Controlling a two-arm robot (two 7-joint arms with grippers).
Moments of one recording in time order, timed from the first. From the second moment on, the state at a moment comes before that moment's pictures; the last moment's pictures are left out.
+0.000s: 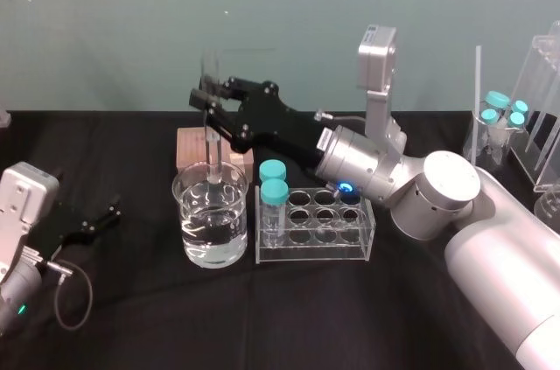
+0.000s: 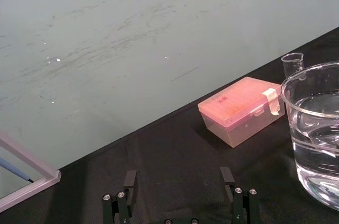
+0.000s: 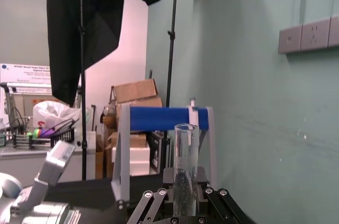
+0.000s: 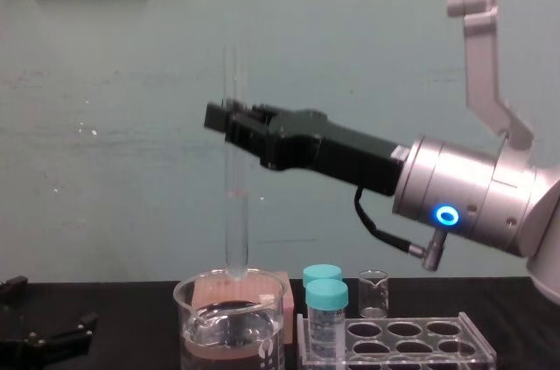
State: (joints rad) left arm -0.20 0.60 0.45 -1.41 -0.25 -0.12 0.03; right arm 0.65 0.16 -0.50 -1.04 0.53 -0.28 0.85
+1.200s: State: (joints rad) left arm -0.20 0.60 0.45 -1.41 -0.25 -0.12 0.03; right arm 0.70 0.12 -0.57 -0.84 0.52 -0.27 0.87
